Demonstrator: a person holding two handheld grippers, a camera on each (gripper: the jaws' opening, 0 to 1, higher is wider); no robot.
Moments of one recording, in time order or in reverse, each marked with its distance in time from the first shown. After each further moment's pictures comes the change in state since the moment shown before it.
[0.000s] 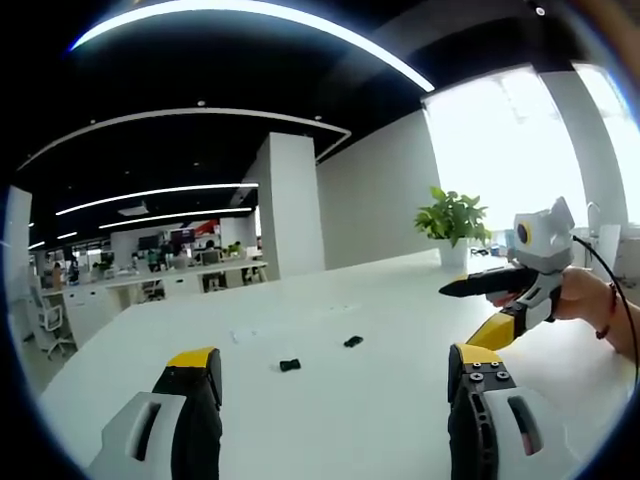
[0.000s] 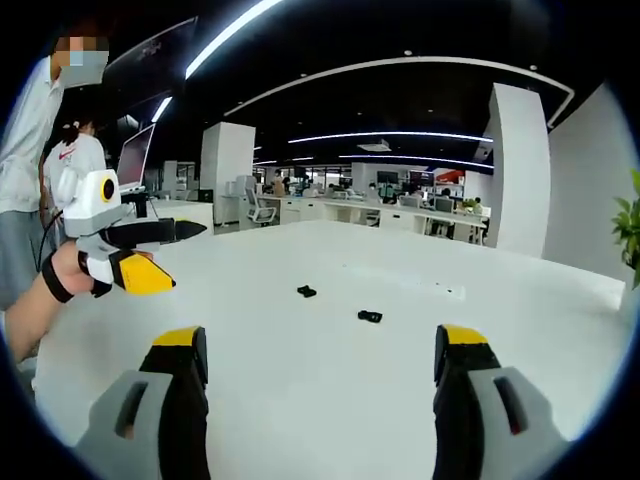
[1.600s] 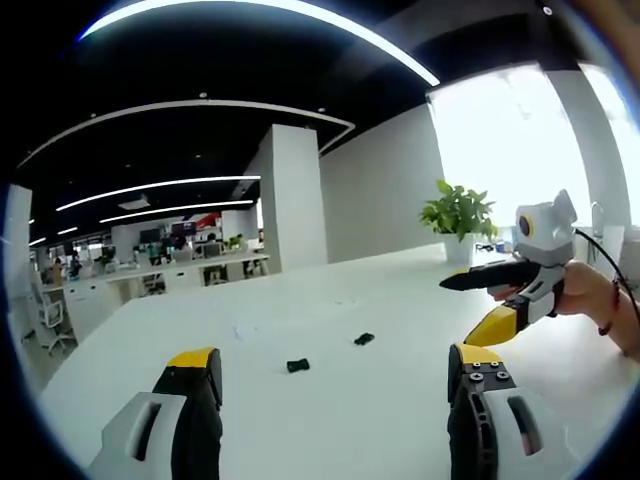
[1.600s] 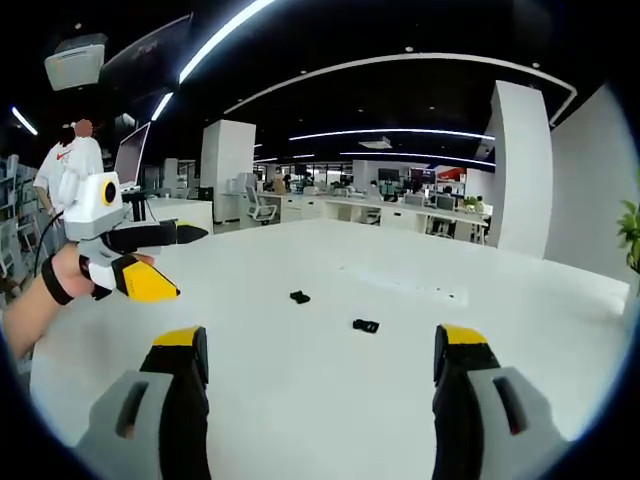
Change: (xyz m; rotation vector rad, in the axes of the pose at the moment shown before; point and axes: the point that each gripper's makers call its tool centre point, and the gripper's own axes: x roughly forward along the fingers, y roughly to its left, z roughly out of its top) left arm 0.019 0.015 -0.003 -0.008 0.032 0.011; right arm 0.019 -0.010 0.006 -0.002 0.009 0.006
